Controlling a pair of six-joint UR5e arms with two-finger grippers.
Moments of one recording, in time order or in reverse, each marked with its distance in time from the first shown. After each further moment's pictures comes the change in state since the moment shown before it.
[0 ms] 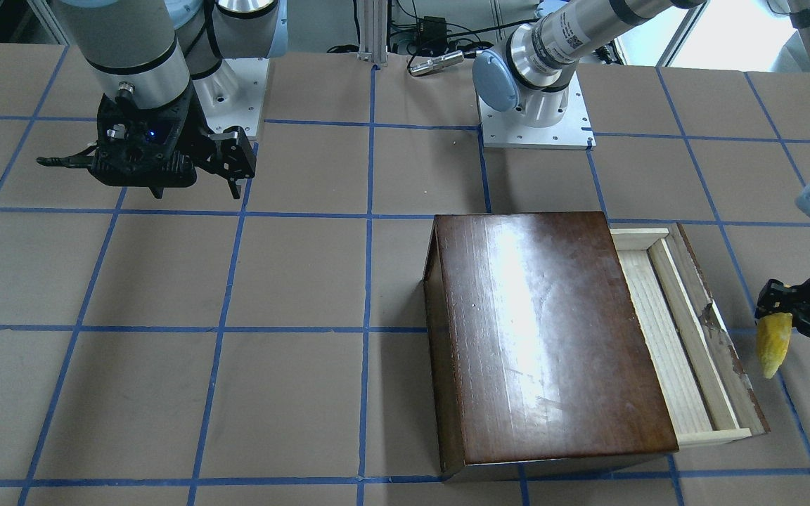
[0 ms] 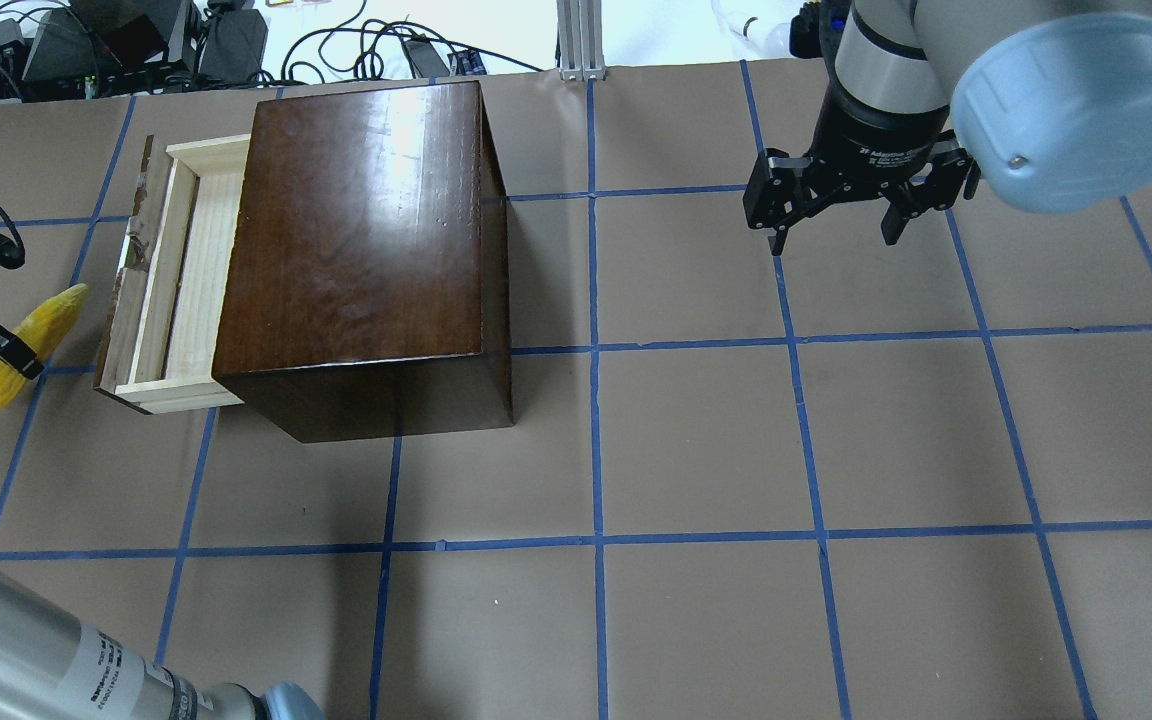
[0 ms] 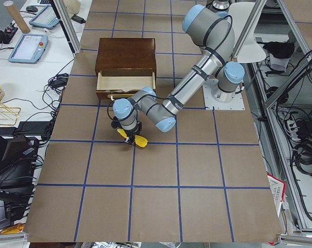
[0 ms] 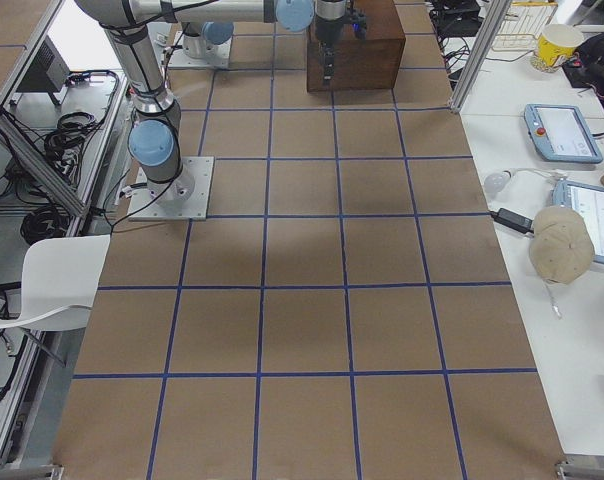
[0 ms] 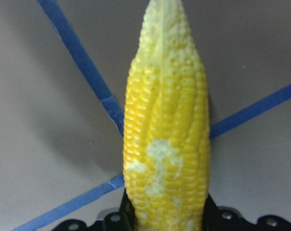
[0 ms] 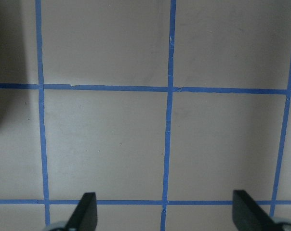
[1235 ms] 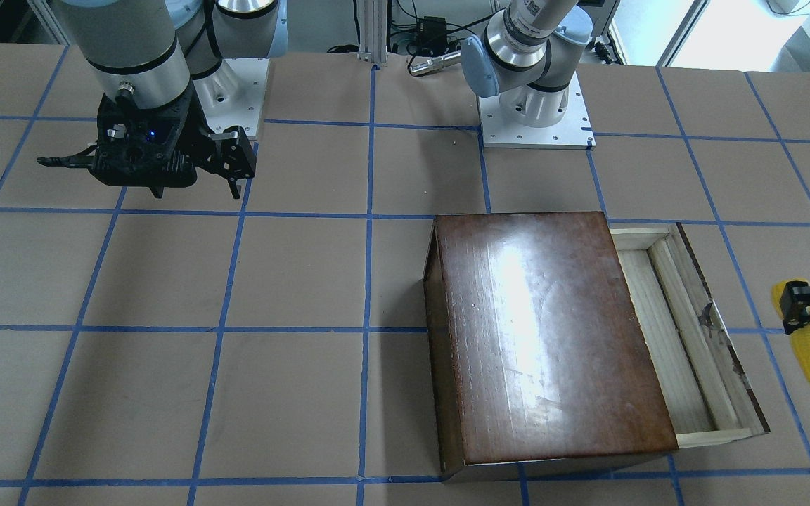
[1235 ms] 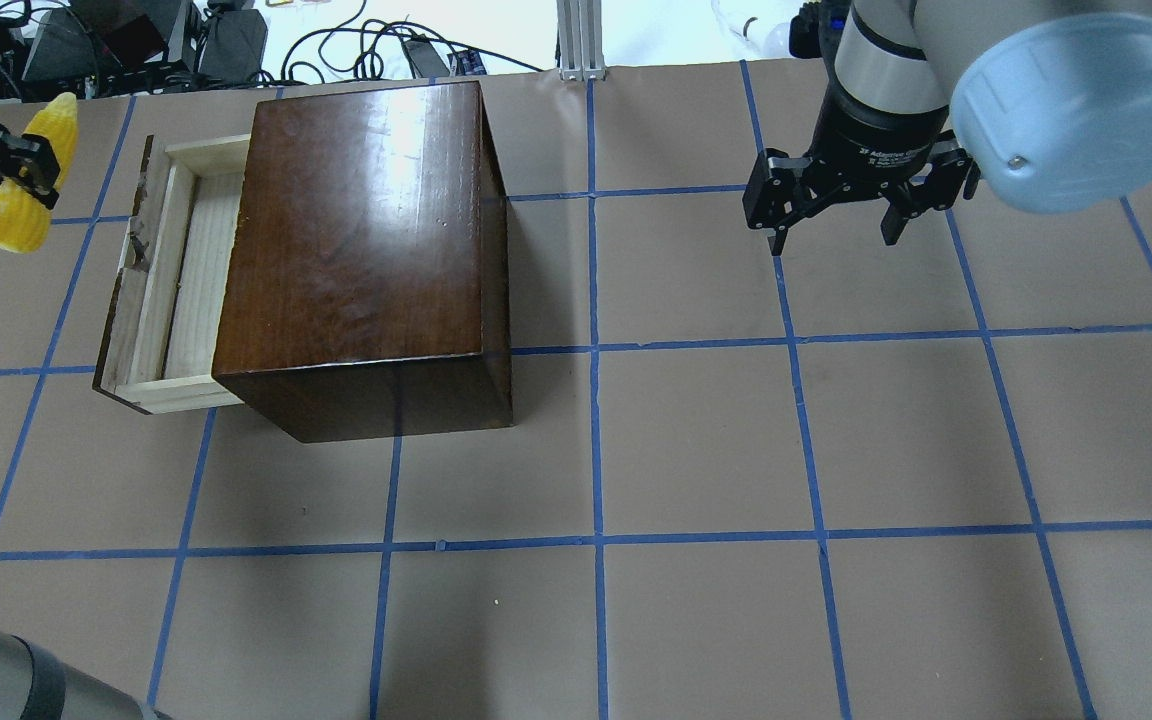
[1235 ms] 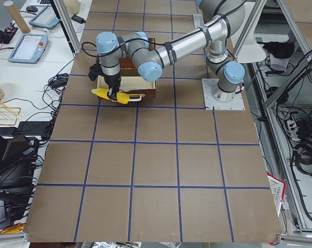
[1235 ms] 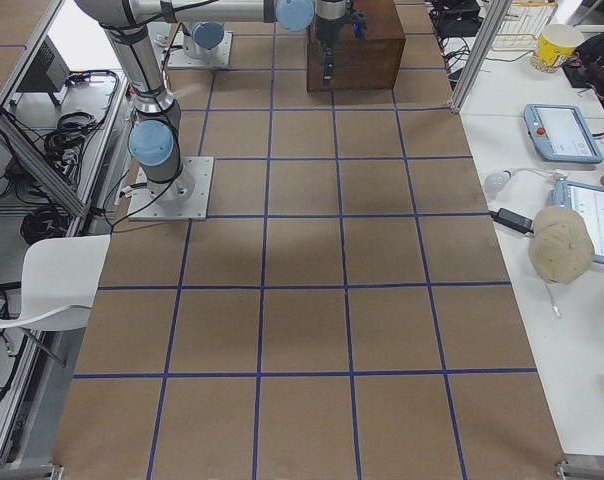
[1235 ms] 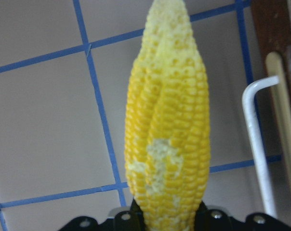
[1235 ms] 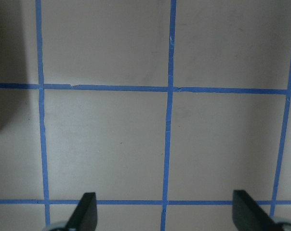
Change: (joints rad) left arm -0.275 0.189 0.219 -0.286 -0.053 -0.636; right arm 0.000 0.000 0.000 0.000 0.000 0.000
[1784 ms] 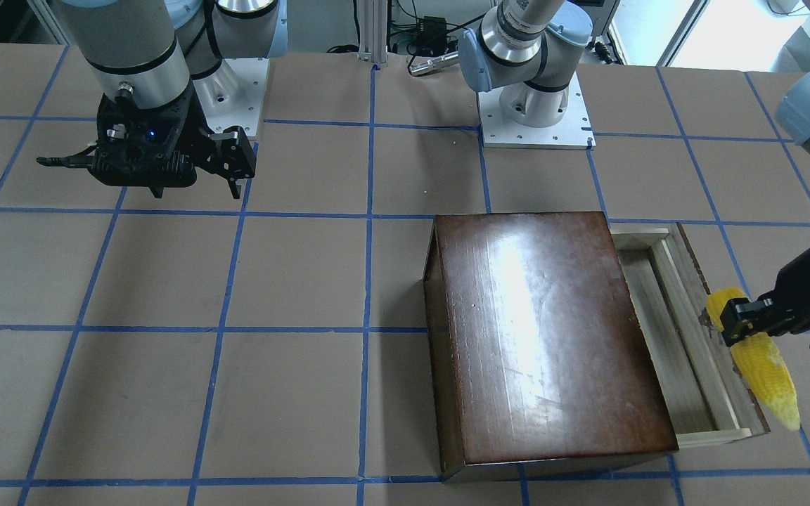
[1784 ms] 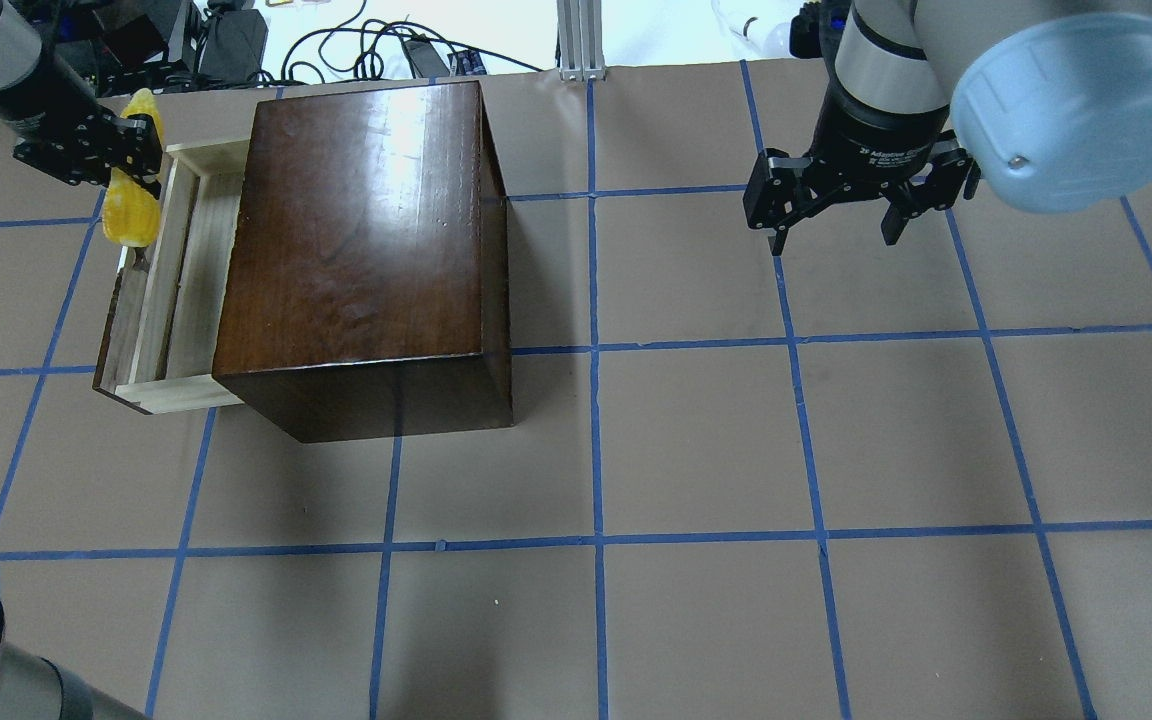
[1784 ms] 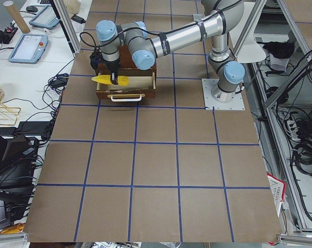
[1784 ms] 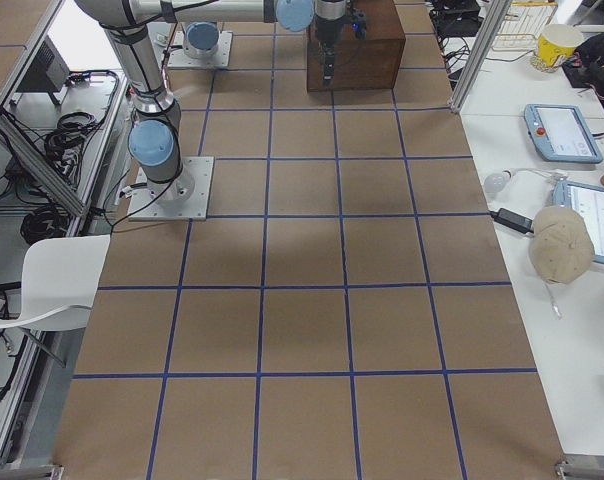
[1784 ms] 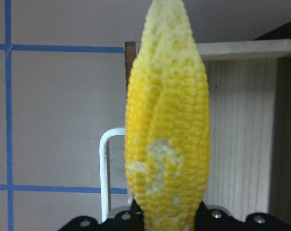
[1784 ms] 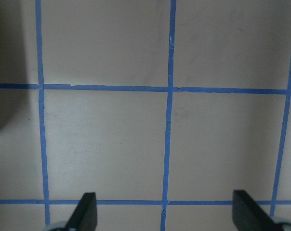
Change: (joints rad) left arm -0.087 -0.001 -0.038 -0.022 -0.095 -0.287; right arm 0.000 0.000 0.000 0.000 0.000 0.000
